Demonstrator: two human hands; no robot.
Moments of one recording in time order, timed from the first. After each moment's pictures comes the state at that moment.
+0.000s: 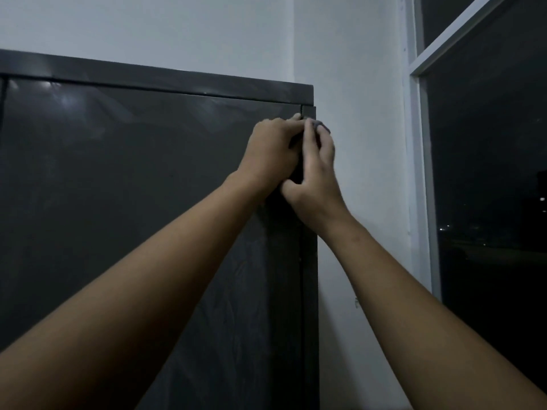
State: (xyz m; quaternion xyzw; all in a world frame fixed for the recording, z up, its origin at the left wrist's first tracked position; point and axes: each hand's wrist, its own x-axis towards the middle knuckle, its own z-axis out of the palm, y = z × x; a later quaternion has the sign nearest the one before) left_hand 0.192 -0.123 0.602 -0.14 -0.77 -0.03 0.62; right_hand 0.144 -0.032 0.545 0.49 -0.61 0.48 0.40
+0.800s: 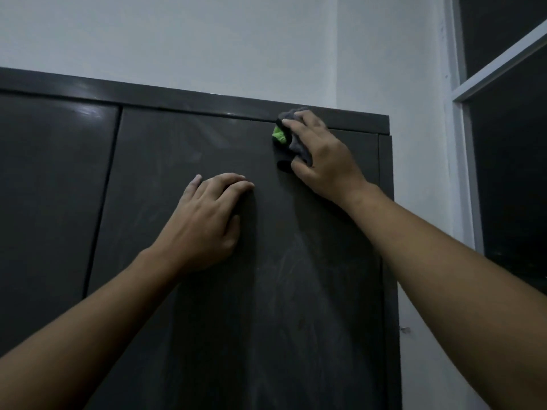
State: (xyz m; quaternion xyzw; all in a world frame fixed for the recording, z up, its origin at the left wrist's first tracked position) left_hand 0.326 -0.298 0.529 0.01 -0.83 0.15 0.54; right_hand 0.167 -0.125 0.631 0.55 -0.56 0.24 0.58
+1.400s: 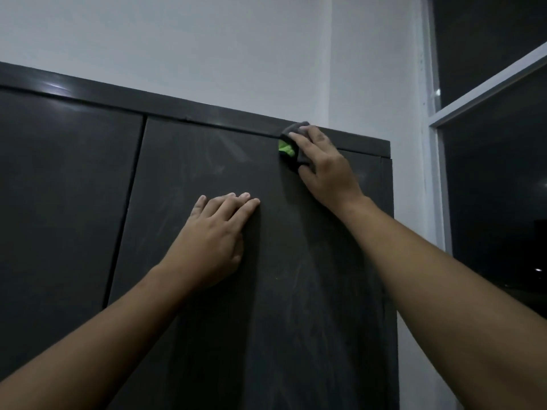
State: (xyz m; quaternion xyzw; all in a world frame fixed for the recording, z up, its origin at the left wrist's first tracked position) left_hand 0.345 -0.320 0.519 0.04 -0.85 0.16 0.50; right_hand 0.185 -0.148 0.638 0.50 -0.56 0.24 0.61
